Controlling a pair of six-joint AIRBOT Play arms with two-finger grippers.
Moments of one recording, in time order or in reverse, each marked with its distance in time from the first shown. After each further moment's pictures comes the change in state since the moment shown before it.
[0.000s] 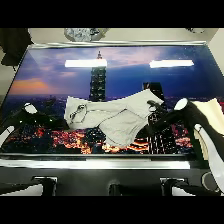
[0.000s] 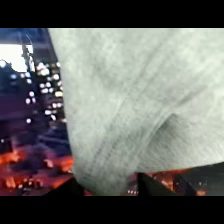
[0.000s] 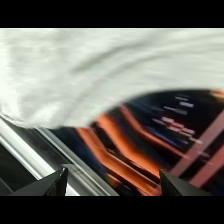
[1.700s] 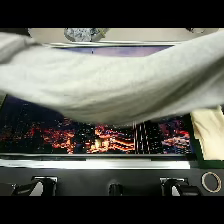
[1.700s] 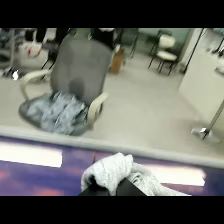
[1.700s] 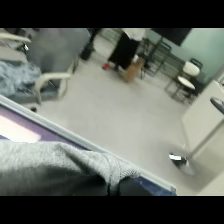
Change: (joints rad) left arm 0.180 0.696 0.724 0.001 0.037 -0.275; right arm -0.065 0.737 0.755 -0.390 -0.291 0.078
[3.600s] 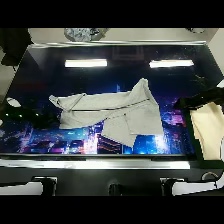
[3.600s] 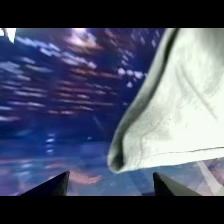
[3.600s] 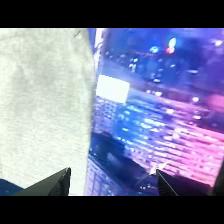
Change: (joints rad) left arm 0.035 -0.790 -0.589 -0.039 -0.209 0.182; right arm -0.345 -0.953 -0.210 0.255 0.354 -0.021
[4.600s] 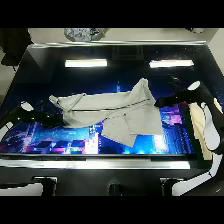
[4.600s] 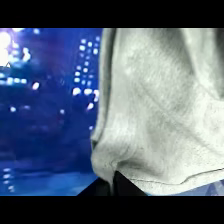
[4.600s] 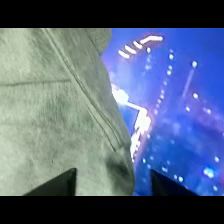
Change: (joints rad) left arm -0.122 0.017 -0.076 -0.026 0.184 -0.002; right arm 0.198 -0.182 -0.014 0.121 -0.319 -0.087
